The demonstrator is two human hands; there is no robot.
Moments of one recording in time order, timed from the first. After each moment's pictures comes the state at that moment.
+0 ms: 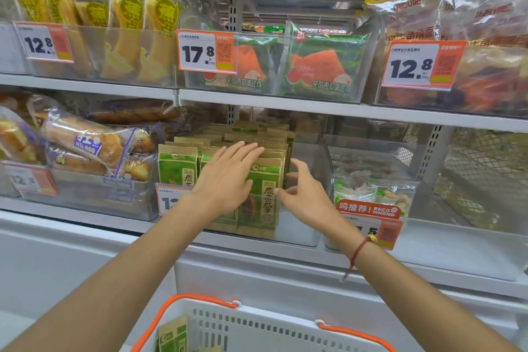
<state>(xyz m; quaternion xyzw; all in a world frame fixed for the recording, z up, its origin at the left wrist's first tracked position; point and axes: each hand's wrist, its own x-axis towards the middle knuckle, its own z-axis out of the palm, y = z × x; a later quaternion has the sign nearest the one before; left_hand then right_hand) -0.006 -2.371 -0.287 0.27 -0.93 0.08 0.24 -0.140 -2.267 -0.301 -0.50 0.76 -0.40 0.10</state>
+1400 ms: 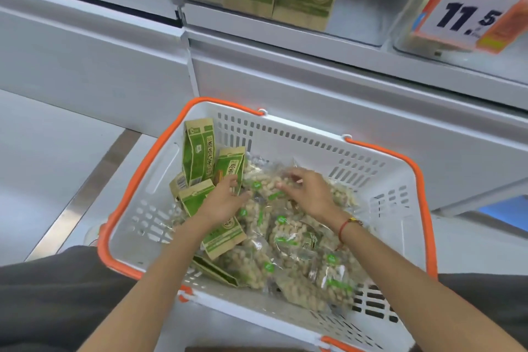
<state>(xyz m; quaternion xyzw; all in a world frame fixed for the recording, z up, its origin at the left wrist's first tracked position) 0.101 -2.251 -0.605 0.48 -0.68 -0.56 0.04 -0.079 -2.170 -0.599 -0.50 0.79 -0.24 0.26</state>
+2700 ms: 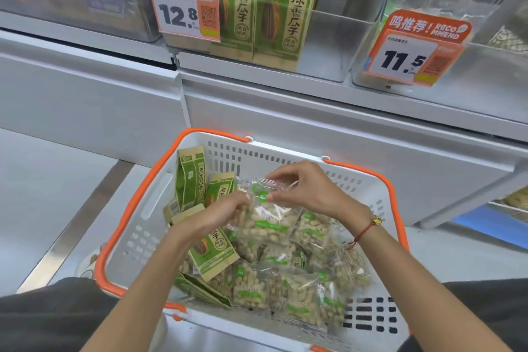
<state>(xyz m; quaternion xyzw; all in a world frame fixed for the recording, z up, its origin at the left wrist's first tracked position) 0.091 -2.245 -0.535 0.37 -0.66 -0.65 -0.01 -0.083 -2.164 -0.488 -0.59 0.70 -0.28 0.29</state>
